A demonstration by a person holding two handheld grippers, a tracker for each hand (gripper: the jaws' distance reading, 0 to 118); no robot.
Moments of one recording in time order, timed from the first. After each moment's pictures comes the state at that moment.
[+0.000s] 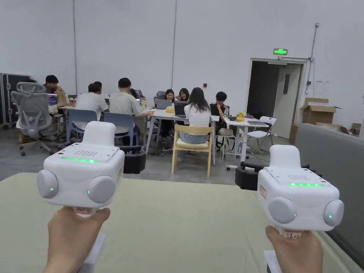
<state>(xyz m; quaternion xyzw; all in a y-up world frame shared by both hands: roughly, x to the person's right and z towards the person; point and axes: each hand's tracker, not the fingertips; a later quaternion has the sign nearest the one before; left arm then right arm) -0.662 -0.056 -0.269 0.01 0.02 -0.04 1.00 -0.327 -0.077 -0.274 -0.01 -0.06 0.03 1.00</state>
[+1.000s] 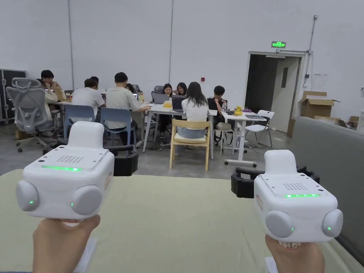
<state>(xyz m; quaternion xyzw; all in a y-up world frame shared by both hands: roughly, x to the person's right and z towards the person) -0.659 -0.064 -0.249 0.03 0.02 -0.04 1.00 -0.321 -0.098 -0.268 0.00 -0.05 0.06 1.00</state>
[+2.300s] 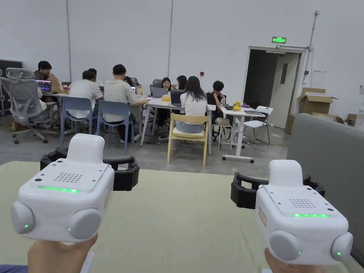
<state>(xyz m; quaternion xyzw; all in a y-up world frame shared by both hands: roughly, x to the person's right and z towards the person) -0.654 -0.096 -0.248 0.03 0.02 -0.05 1.00 -0.326 -0.118 -0.249 0.01 -0.05 0.05 1.00</state>
